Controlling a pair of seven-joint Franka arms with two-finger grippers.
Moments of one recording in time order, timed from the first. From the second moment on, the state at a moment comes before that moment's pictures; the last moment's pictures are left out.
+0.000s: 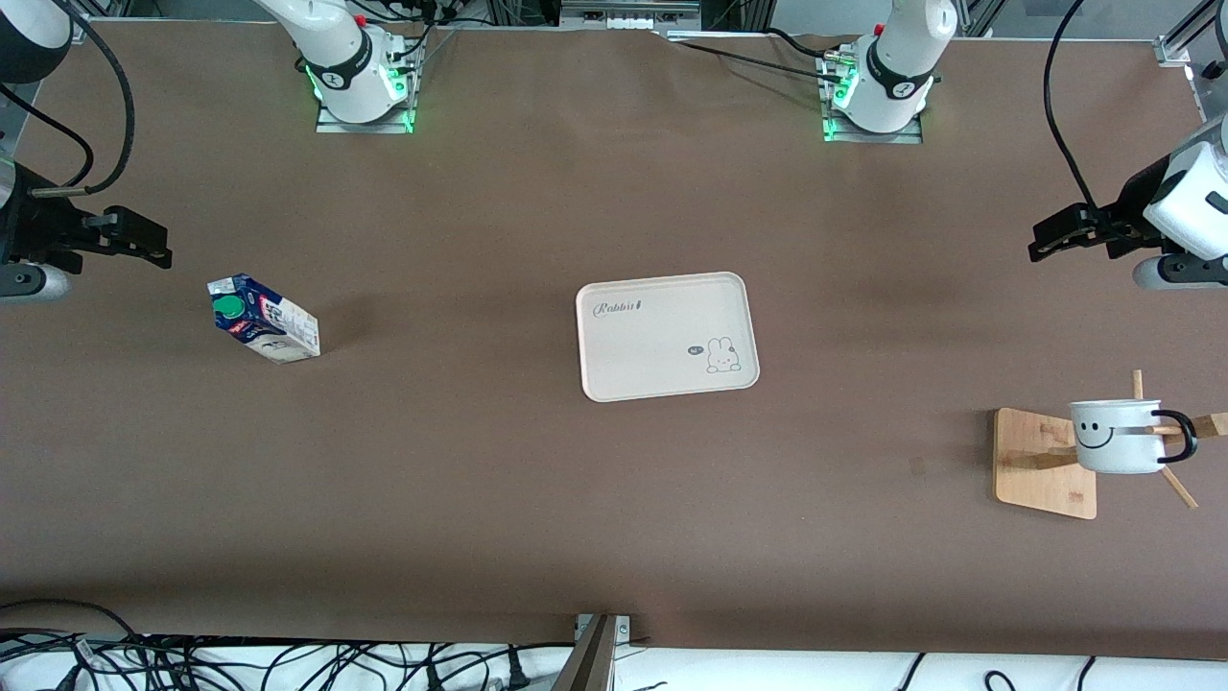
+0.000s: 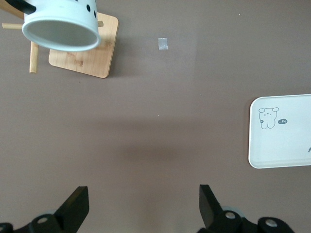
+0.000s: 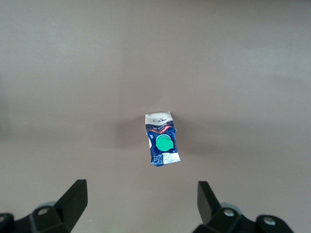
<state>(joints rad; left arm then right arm) 0.07 0.00 -0.04 -1.70 -0.02 1.62 -0.04 0.07 0.16 -0.06 -1.42 -0.05 1.50 -0.08</state>
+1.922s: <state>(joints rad) 0.07 0.01 -0.04 -1.70 -0.02 1.62 -0.04 0.06 0.25 -0.07 -1.62 -0.10 1.63 -0.08</state>
